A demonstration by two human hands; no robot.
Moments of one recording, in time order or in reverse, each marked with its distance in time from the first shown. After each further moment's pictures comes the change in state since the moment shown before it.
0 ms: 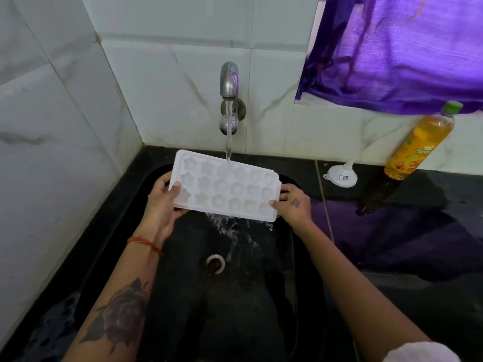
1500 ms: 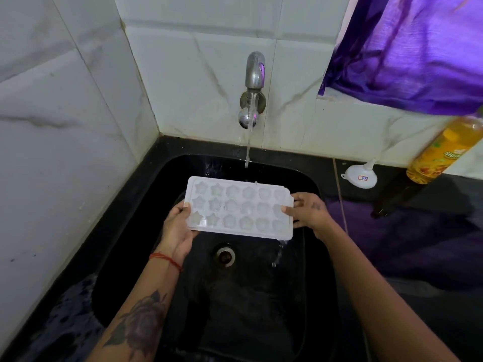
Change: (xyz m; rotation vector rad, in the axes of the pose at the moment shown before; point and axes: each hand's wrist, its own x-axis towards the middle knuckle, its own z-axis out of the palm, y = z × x) left_hand -0.001 -0.062 -0.028 -0.260 0.156 -0.257; right_hand -0.005 0.011 -0.008 0.136 -0.330 0.052
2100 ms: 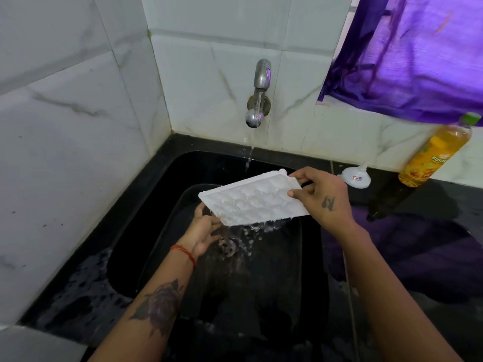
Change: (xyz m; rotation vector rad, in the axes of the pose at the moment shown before) left_hand -0.043 -0.026 0.000 0.265 -0.216 -0.099; right_hand -0.097 -0.058 -0.007 -0.463 0.311 -0.545
